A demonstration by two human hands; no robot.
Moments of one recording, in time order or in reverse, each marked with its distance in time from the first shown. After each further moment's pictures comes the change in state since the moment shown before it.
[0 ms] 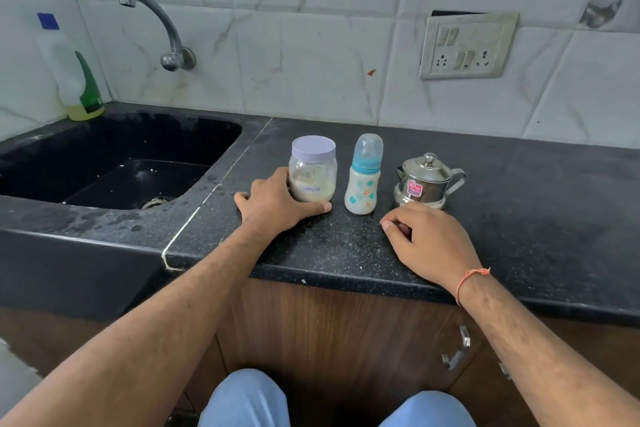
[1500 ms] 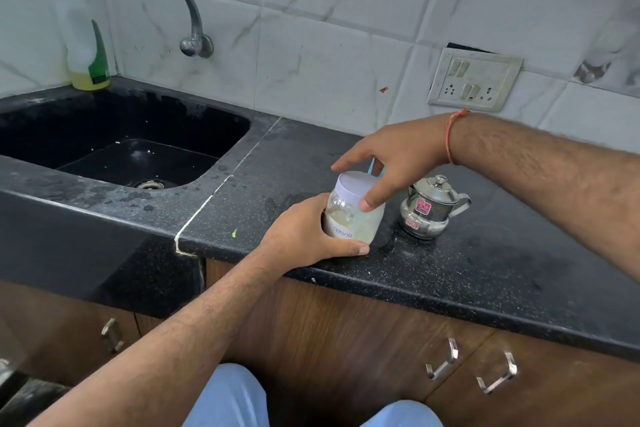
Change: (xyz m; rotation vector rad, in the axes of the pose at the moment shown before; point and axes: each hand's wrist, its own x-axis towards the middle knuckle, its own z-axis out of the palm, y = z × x) left_hand -0.062 0.000 -0.007 -0.332 -0.209 0.320; right_hand 0.123 -0.138 -0.119 -0.448 -0.803 -0.430
